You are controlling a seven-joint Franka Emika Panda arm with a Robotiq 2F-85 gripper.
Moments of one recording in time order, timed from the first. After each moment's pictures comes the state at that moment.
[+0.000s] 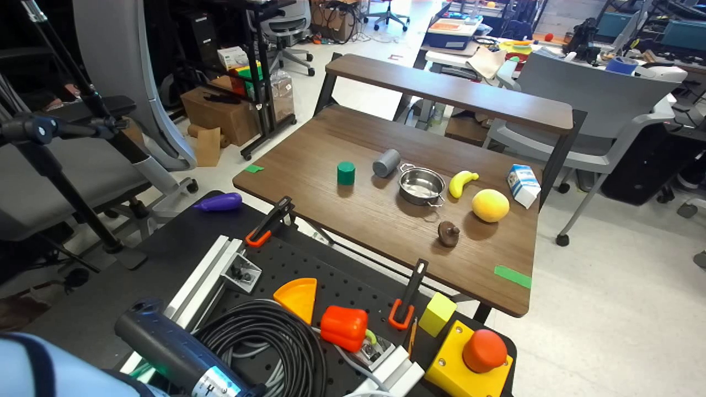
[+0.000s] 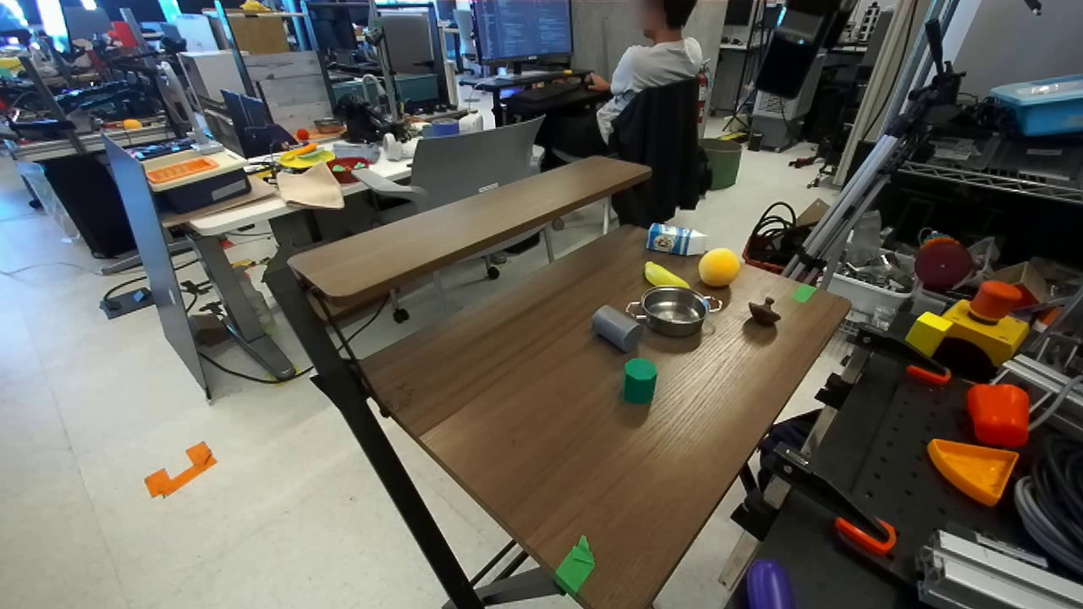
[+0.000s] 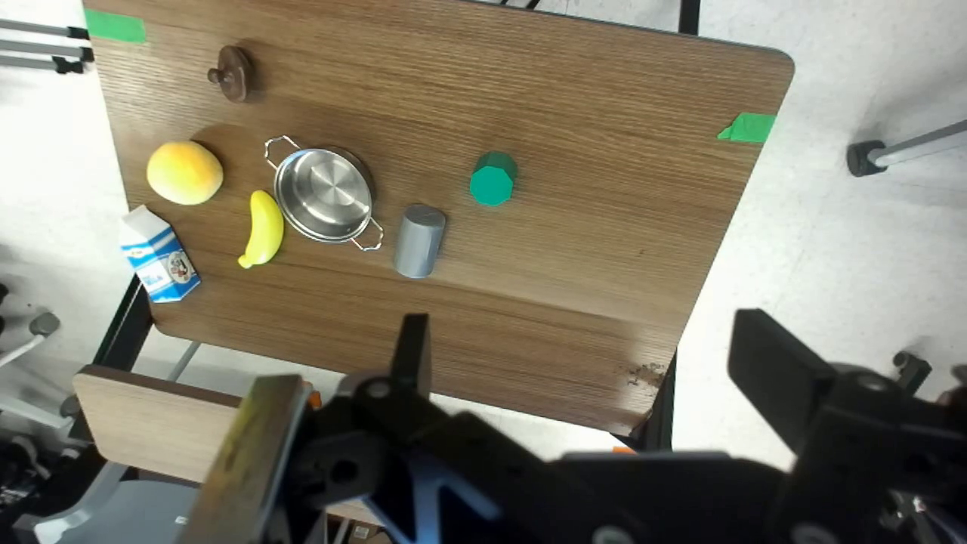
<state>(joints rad) 0.10 -0.45 0.37 -2.48 -0.09 2.23 0.27</state>
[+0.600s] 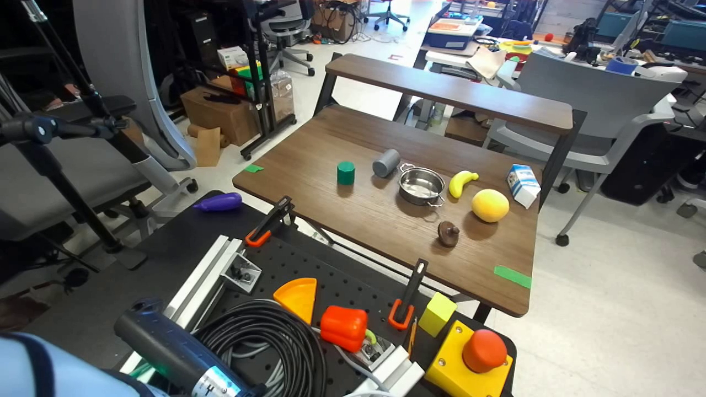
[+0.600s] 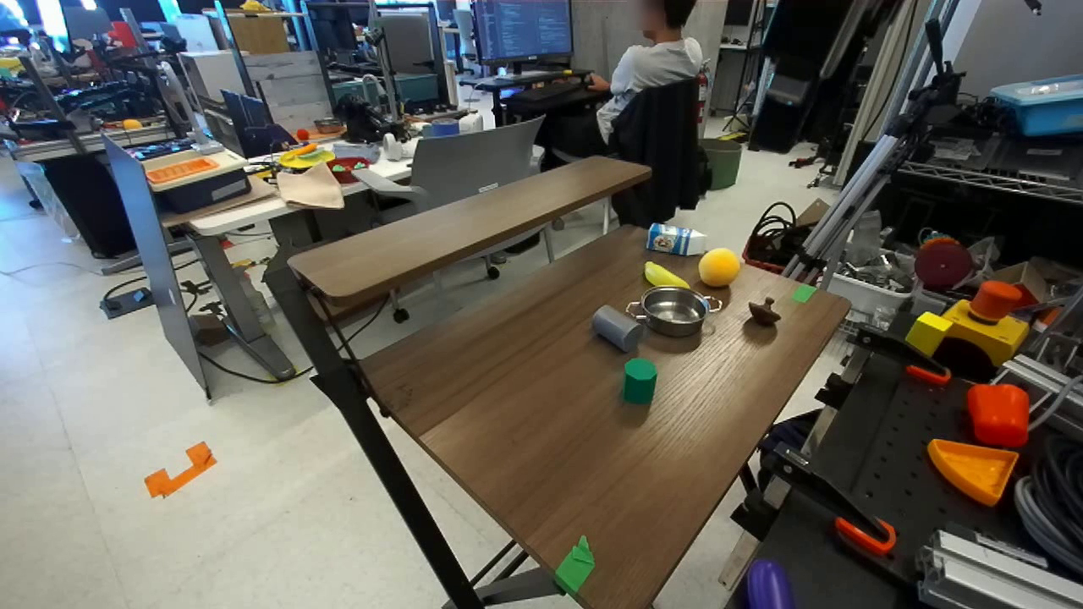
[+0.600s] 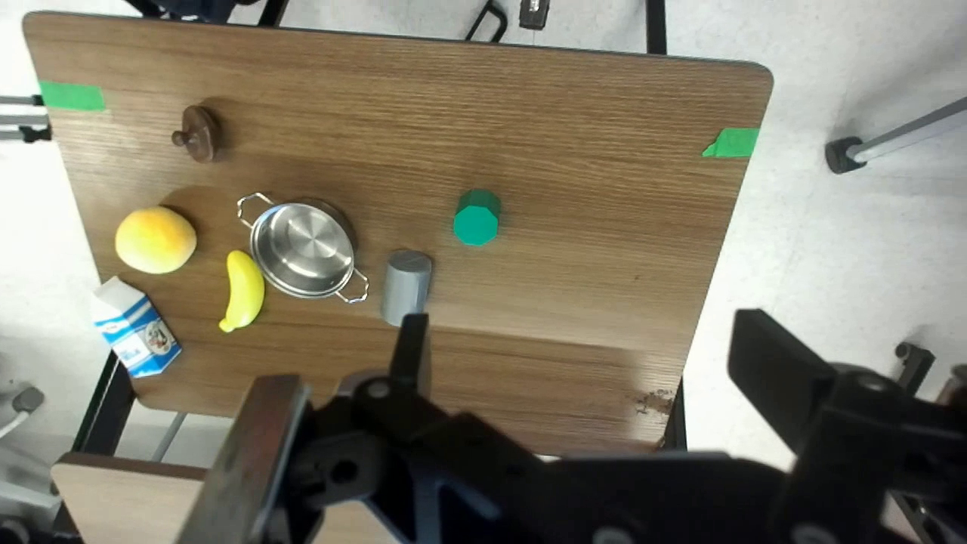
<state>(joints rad) 0.10 -0.41 0.34 -2.53 -0.04 2.27 0.31</state>
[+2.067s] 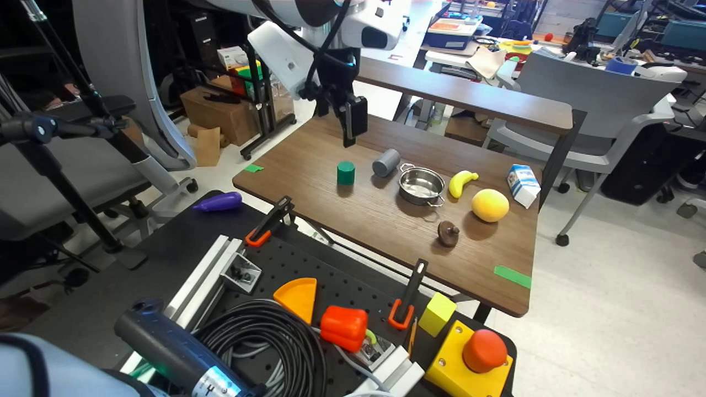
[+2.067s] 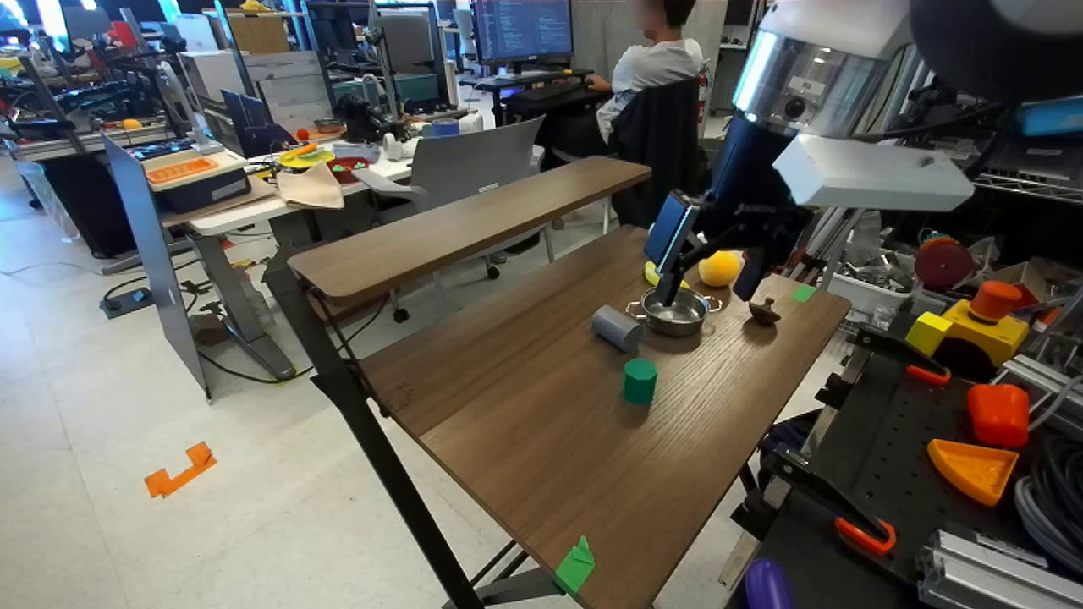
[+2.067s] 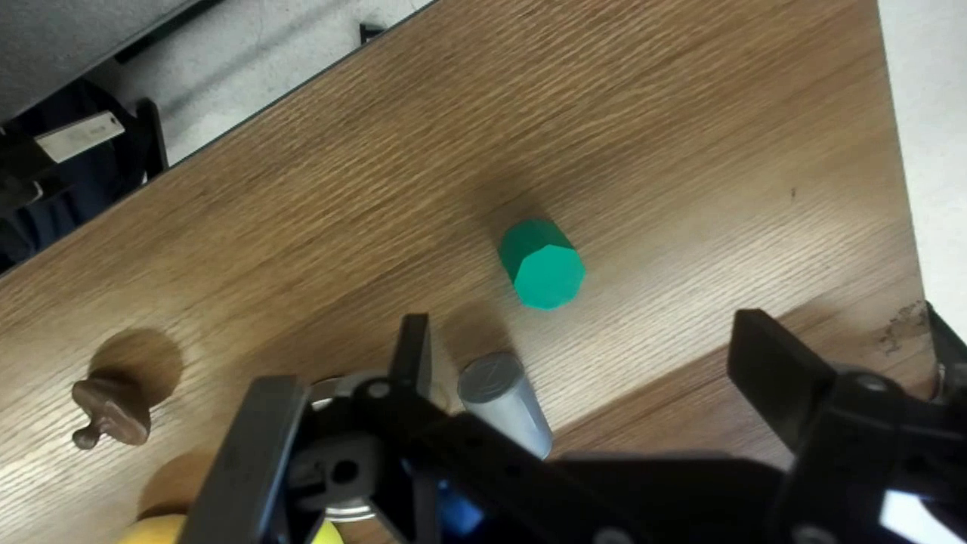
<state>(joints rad) 0.06 0.07 0.17 -2.60 0.07 2.86 0.60</state>
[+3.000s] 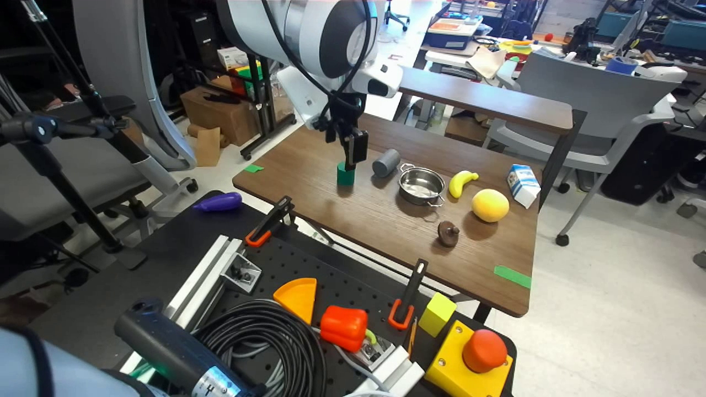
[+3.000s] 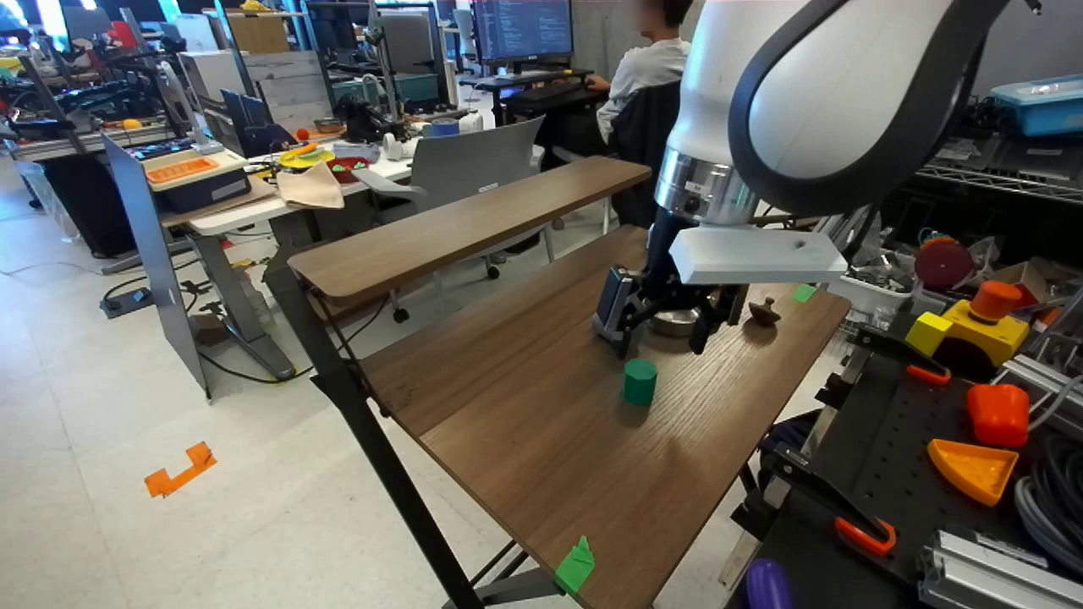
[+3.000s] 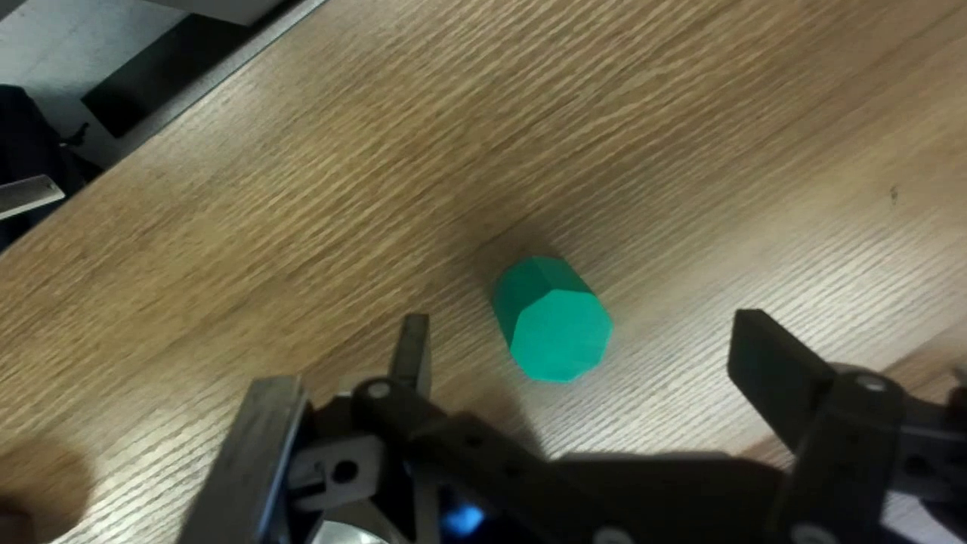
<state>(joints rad) 0.15 0.38 0.08 -2.39 0.14 2.86 0.61</state>
